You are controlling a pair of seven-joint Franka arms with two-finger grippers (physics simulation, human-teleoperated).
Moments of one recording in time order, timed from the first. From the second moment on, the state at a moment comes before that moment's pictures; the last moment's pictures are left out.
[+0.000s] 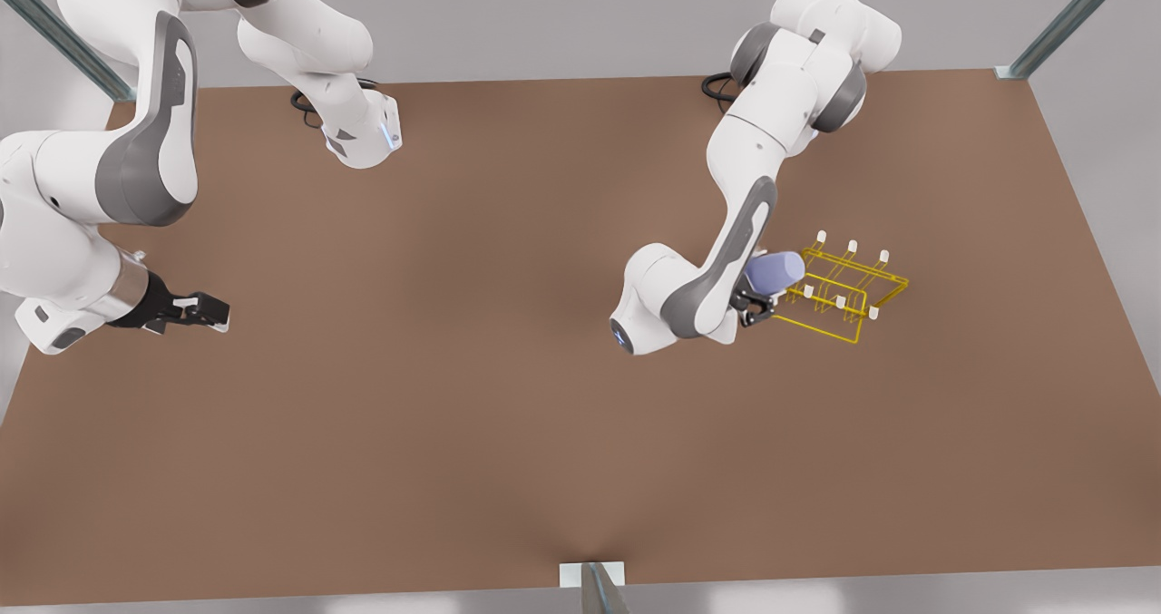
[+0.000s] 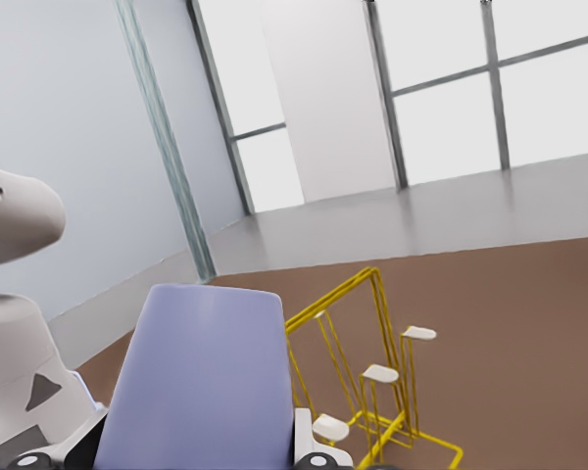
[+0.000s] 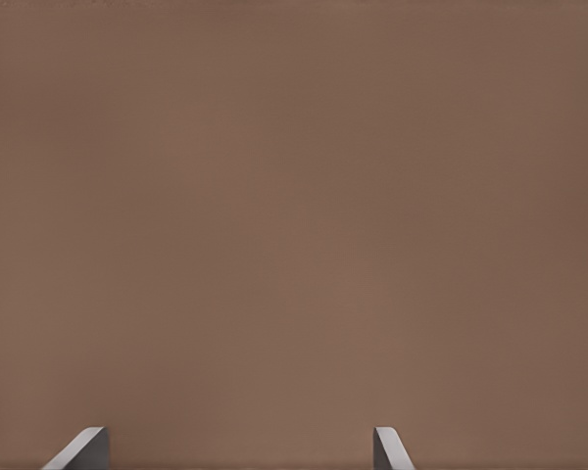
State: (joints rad) left arm -0.56 0.88 -0.12 -1.19 0.72 0.84 -2.36; right arm -0.14 0.25 0.12 -1.38 -0.04 1.59 -0.03
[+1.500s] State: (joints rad) left arm -0.51 0.84 -0.04 -1.57 0.99 0.98 -2.48; right arm -0.14 0.27 0.10 -1.33 -0.04 1.59 -0.04
